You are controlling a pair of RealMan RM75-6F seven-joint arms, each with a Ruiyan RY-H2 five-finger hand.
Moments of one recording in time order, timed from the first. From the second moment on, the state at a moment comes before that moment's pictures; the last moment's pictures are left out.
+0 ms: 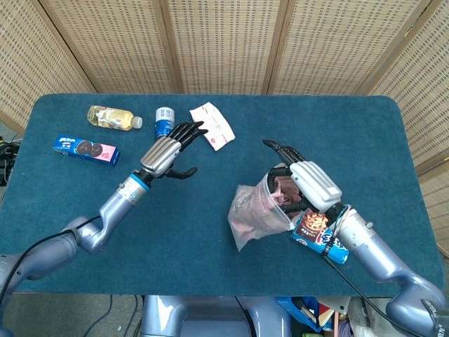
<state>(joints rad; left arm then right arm) -0.99 -1.61 -0.16 -1.00 1.48 0.98 -0.58 0.70 -0.86 0.36 -2.07 -1.21 0.87 0.32</state>
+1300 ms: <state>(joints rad) -1.19 -1.46 0.01 -1.16 1.66 0.60 -1.20 0.82 -0.81 0.41 -2.16 -1.14 0.79 0.27</state>
